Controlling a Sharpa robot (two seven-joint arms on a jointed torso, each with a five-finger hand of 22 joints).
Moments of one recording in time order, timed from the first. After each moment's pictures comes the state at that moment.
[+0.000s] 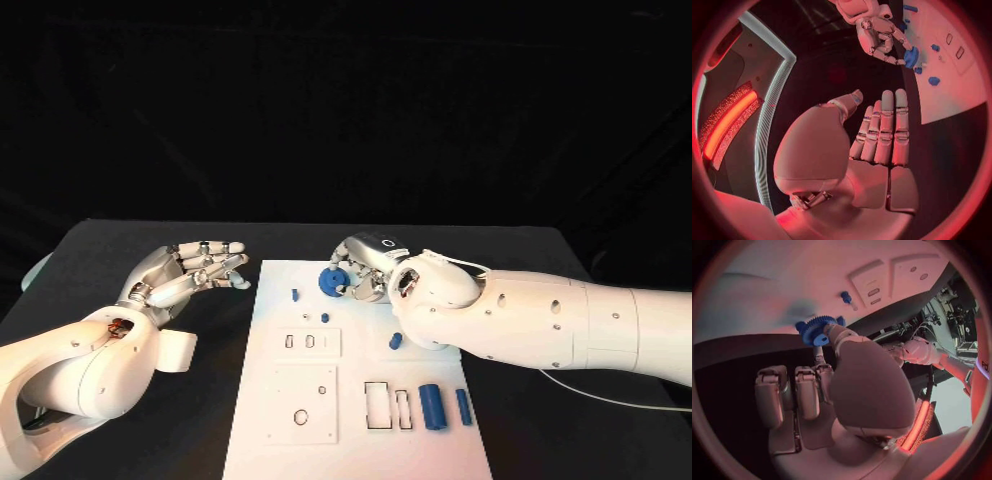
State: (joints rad) left arm 1.17 -0.99 -0.02 1.69 -0.12 -0.38 0.40; left_hand 1.40 -0.20 0.51 0.06 0.05 0.86 0.22 0.26 0.14 1.11 0.15 0.07 0.07 1.10 0.08 0.48 0.58 0.17 1.00 0.17 0.49 0.27; right arm 1.24 -0.71 -0.12 1.56 -1.59 -0.48 -0.39; right_hand 1.47 -0.24 0.41 0.27 0.29 1.01 0.13 0.17 0.42 1.46 0.03 1.44 1.31 1.47 -0.03 1.55 1.31 0.01 1.47 0.08 1.57 1.31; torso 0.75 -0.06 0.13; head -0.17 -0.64
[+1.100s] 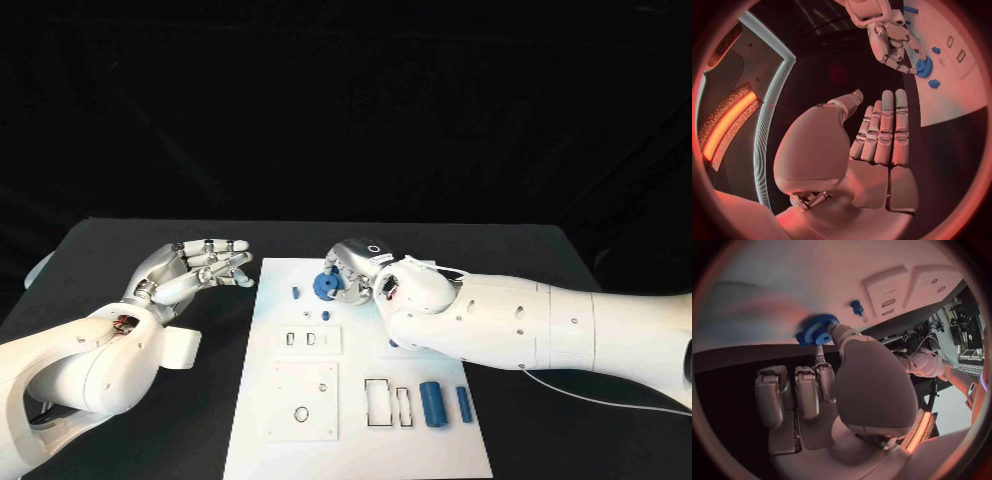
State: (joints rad) left arm 1.17 -0.99 -0.02 1.69 -0.12 -0.38 0.40; left_hand 1.40 -0.20 0.52 0.06 0.05 0.86 0.22 0.26 0.14 1.11 0.15 0.07 0.07 1.10 0.08 0.49 0.58 0.17 0.99 0.17 0.50 0.28; right arm 1.21 -0.60 -0.12 1.43 -1.66 -0.47 -0.41; right_hand 1.42 -0.28 0.42 0.27 0.23 0.99 0.13 0.18 0.43 1.45 0.05 1.40 1.31 1.47 -0.03 1.55 1.31 0.01 1.47 0.08 1.57 1.31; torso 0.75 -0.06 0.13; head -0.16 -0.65
